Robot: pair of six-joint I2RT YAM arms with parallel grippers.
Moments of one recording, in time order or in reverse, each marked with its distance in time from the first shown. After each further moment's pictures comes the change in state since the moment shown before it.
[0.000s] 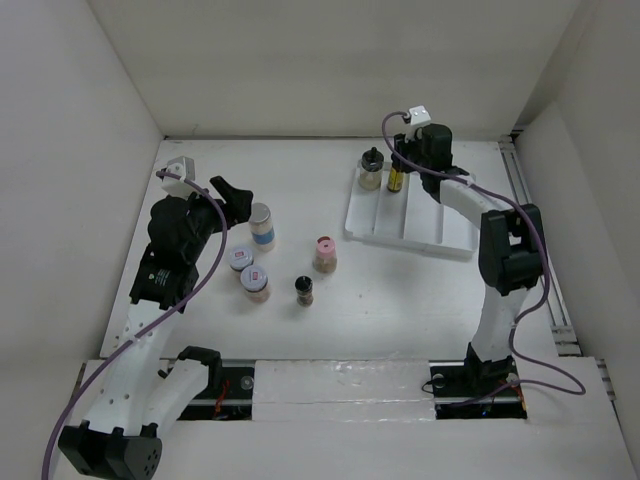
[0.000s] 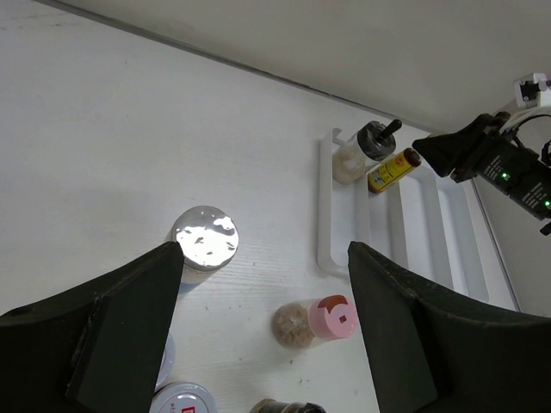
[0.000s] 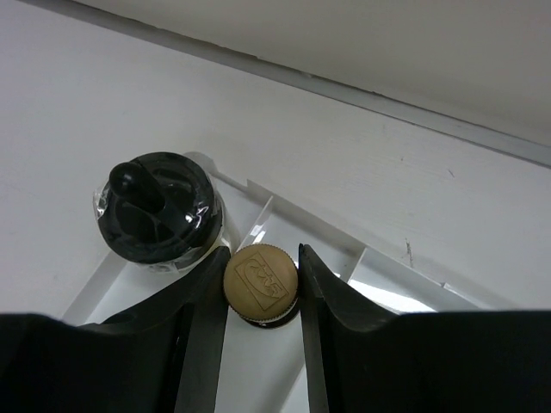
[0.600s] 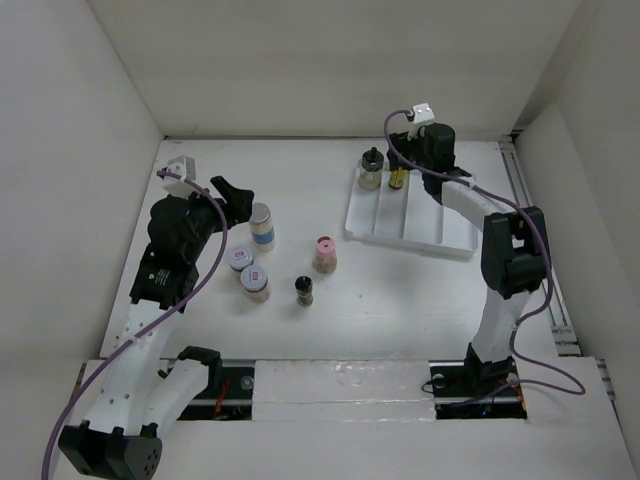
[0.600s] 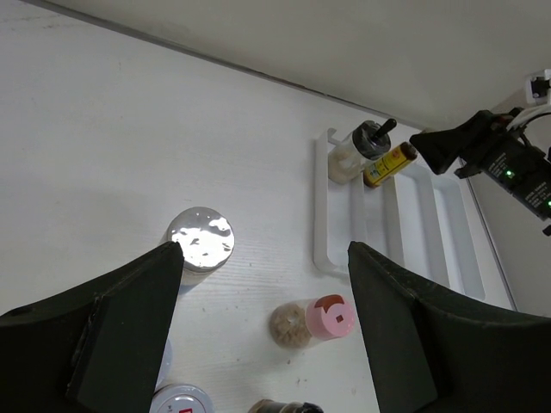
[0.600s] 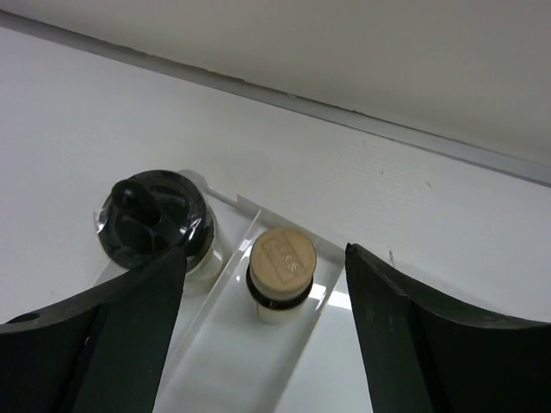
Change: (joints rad) left arm 0.000 0.001 0.000 0.008 0.013 0.000; right arm 0.000 0.005 0.005 0.054 0.033 -0.005
